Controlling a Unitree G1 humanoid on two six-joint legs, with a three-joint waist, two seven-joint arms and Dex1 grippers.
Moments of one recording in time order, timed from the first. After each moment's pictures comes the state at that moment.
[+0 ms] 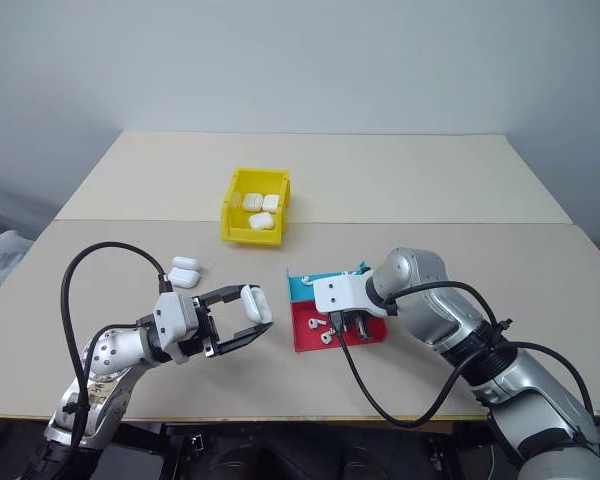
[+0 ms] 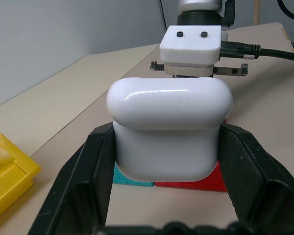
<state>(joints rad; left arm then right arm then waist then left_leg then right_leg) -0.11 0.51 -0.06 -0.26 -0.31 -0.09 -0.91 -0.77 -0.70 0.58 -0.11 -0.33 0.52 1.32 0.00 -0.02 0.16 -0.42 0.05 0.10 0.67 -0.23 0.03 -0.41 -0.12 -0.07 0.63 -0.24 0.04</state>
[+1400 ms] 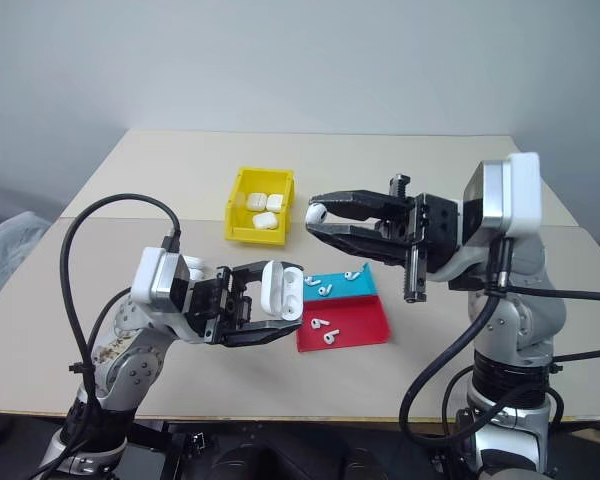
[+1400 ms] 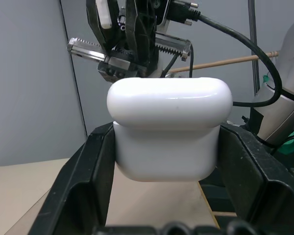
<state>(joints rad) -0.37 0.39 -0.11 -0.35 -0.73 0.13 -1.14 -0.61 -0.43 -0.22 -0.38 0.75 0.29 1.24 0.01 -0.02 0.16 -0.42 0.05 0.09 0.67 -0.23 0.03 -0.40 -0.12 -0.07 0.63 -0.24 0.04</state>
